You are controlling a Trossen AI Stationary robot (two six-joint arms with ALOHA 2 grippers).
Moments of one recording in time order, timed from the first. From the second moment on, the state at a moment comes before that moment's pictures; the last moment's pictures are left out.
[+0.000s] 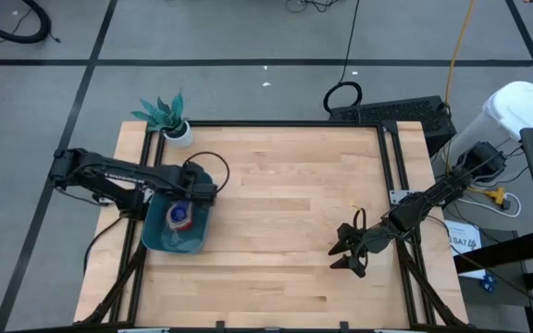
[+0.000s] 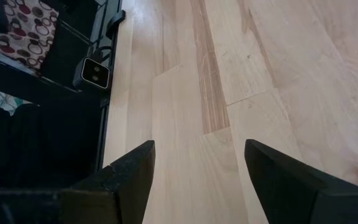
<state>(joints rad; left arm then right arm) -0.05 1.33 0.93 -1.24 -0.39 -1.12 0.60 1.14 0.29 0.27 0.10 0.92</state>
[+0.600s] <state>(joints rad) -0.10 1.33 1.42 -1.48 -0.73 -0.76 0.60 1.14 0.29 0.25 0.14 0.94</state>
